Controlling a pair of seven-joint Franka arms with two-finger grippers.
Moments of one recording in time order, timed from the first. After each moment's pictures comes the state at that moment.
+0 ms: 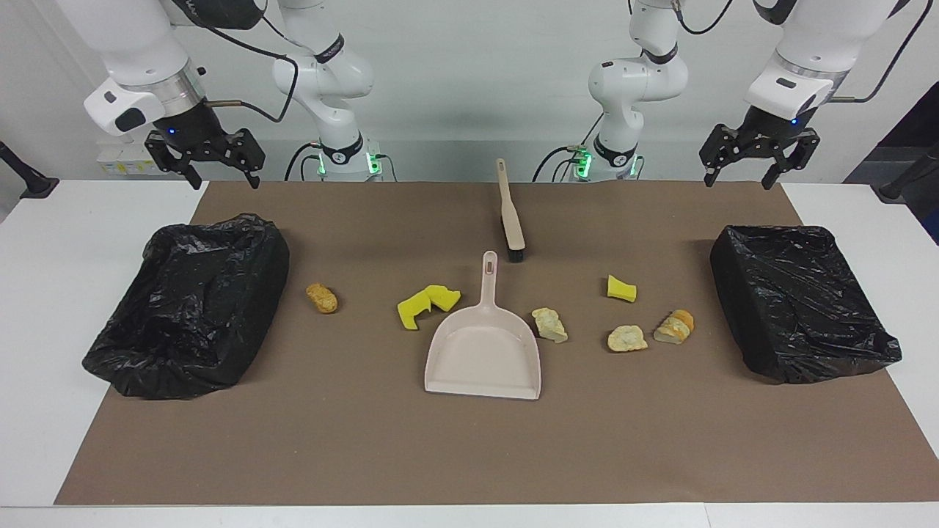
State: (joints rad) left arm 0.03 -0.10 -0.12 -1.63 0.00 1.59 0.06; right arm -0.05 0.00 -0.01 -1.52 0.00 1.47 -0.06
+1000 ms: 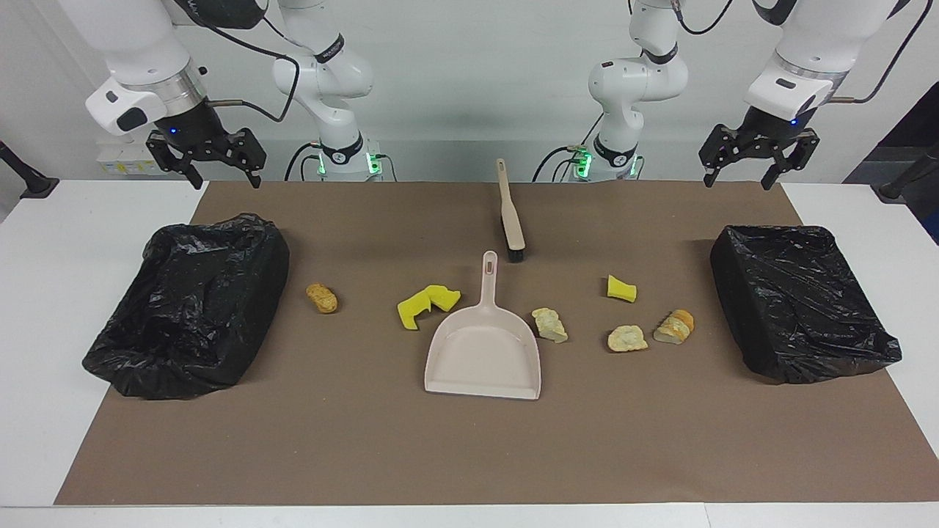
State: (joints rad) left arm 0.03 -0.10 -0.12 -1.63 0.00 1.59 0.06; right arm -0.05 -0.01 -0.01 -1.53 0.01 1.47 -0.06
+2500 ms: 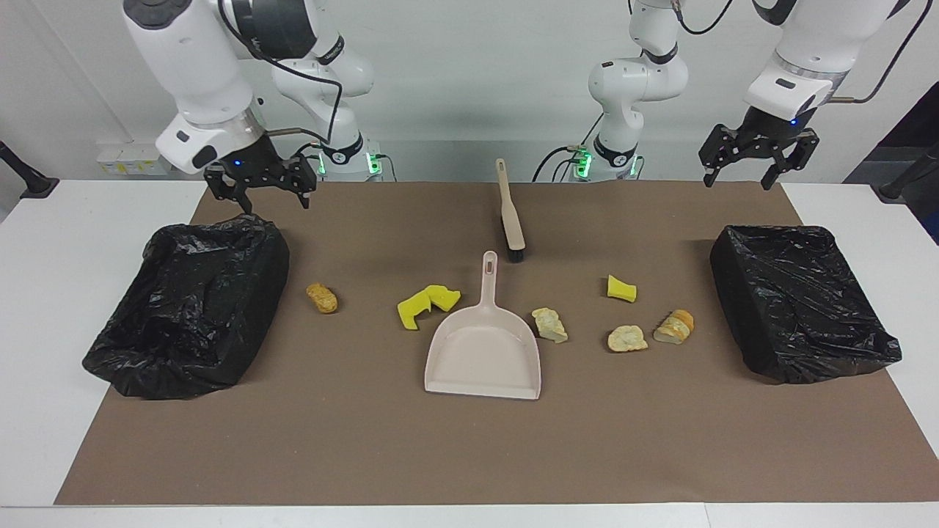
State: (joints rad) left arm 0.03 -0.10 -0.12 -1.63 0.00 1.59 0.06; right arm 0.08 0.08 0.02 -1.53 0.01 1.55 0.02
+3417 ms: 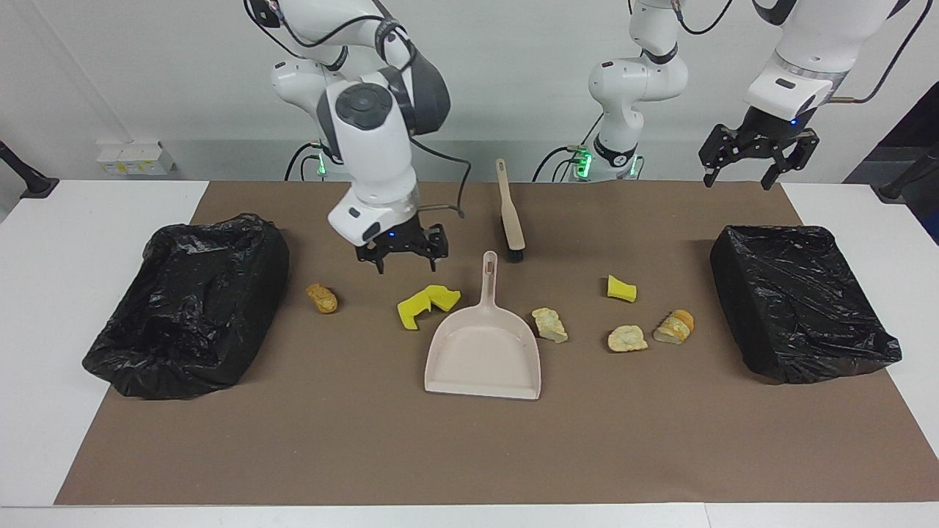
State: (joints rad) left arm 0.03 -0.10 -0.12 -1.63 0.00 1.59 0.06; right arm 0.39 0.33 0.03 -1.50 0.04 1.86 0.42
